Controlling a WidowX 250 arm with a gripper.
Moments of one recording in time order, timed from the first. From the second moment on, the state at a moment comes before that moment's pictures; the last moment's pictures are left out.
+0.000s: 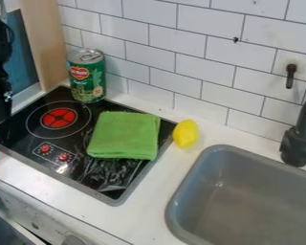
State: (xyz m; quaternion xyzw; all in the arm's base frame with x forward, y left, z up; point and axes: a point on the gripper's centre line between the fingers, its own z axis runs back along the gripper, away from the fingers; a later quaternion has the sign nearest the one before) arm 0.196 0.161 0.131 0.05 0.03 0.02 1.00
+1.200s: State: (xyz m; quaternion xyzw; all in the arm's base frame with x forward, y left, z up) arm 0.170 0.224 0.113 0.05 0.06 0.05 1.00
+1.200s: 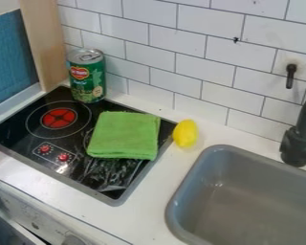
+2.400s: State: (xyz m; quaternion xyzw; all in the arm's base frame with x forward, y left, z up) arm 0.182 0.228 0.091 0.04 0.04 0.04 1.00
